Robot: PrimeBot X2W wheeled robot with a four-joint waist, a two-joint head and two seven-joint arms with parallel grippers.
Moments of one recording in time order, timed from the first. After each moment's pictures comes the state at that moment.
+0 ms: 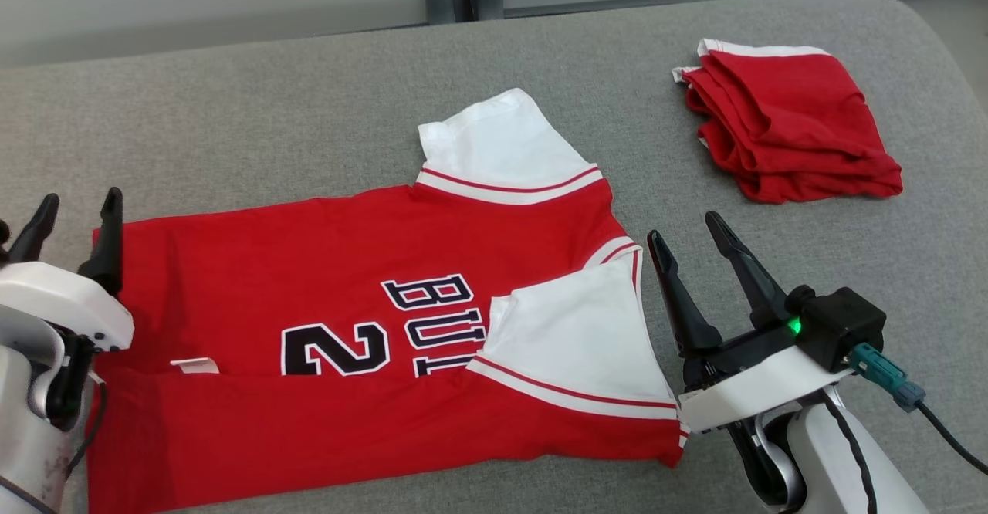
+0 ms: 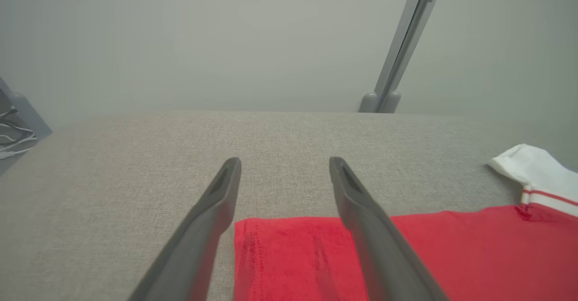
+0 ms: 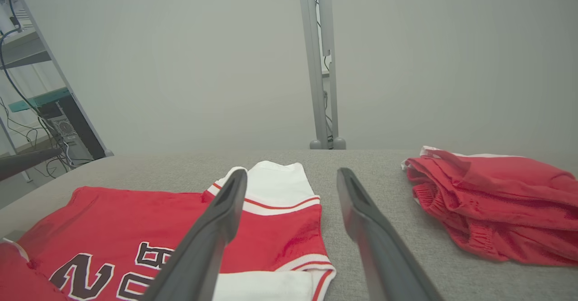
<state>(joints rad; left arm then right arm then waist) -0.54 0.41 -0.13 0.71 -0.53 -0.13 -0.13 -0.29 -0.07 0.29 0.22 0.29 0.13 -0.26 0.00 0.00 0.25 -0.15</state>
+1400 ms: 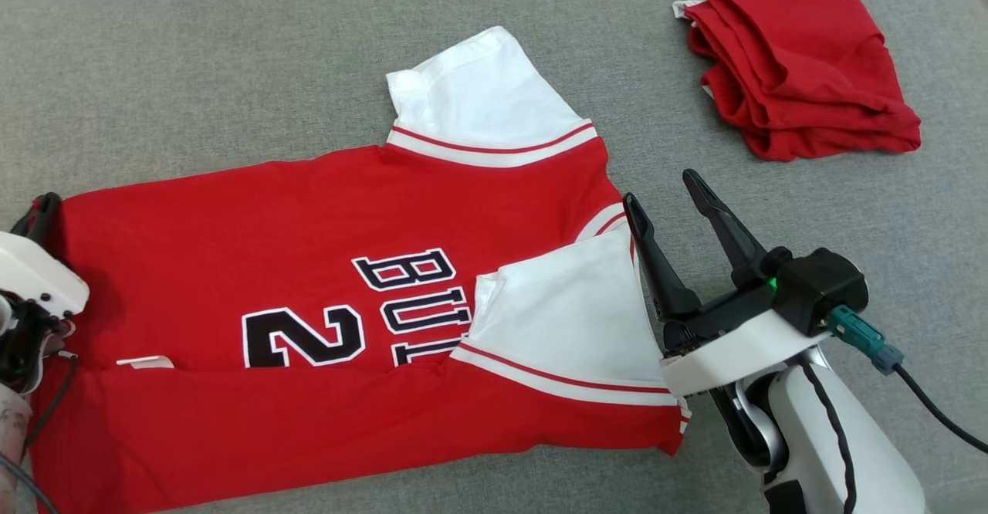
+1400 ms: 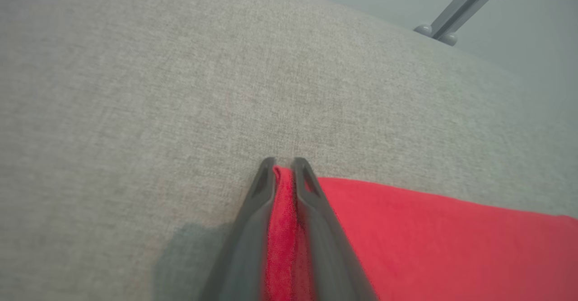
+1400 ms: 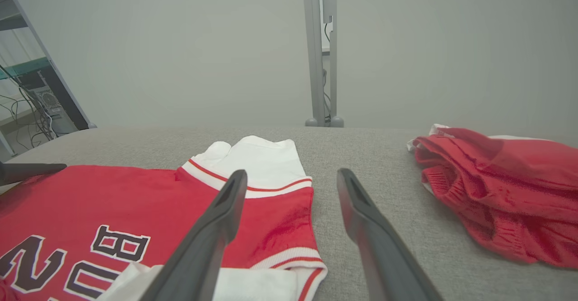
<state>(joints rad) -0.73 0.50 -0.38 0.98 -0.98 -0.13 0.01 -0.38 -0.06 0.33 0.25 0.25 0.13 -0.26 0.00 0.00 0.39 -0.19</state>
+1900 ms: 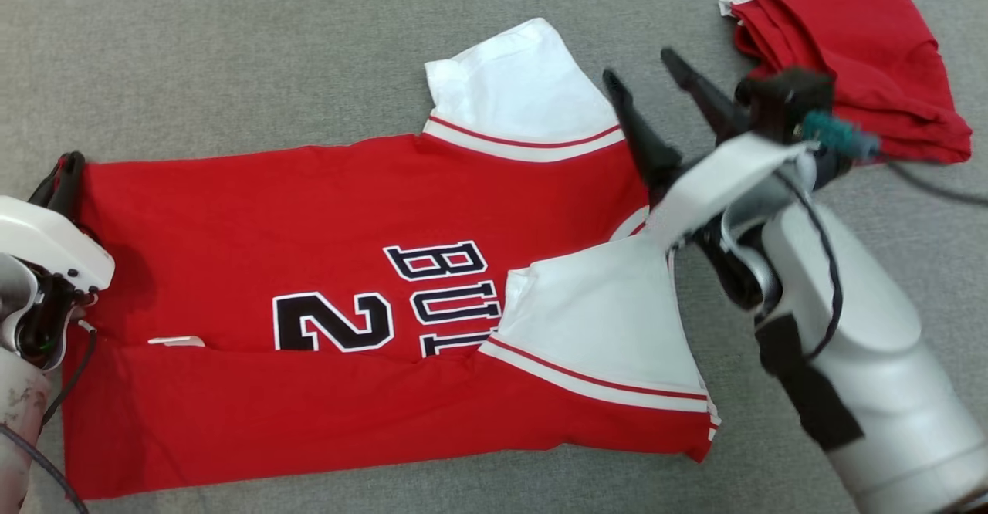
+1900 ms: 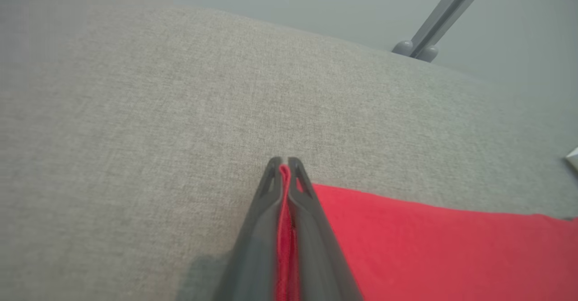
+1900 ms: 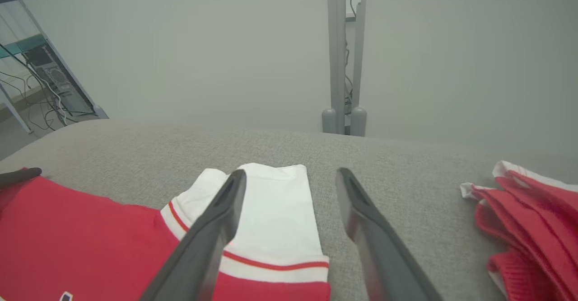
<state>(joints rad) -0.78 0.50 -0.50 0.93 -0.99 -0.13 -0.08 -0.77 -0.06 0.41 0.56 0.40 0.13 -0.10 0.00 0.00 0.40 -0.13</state>
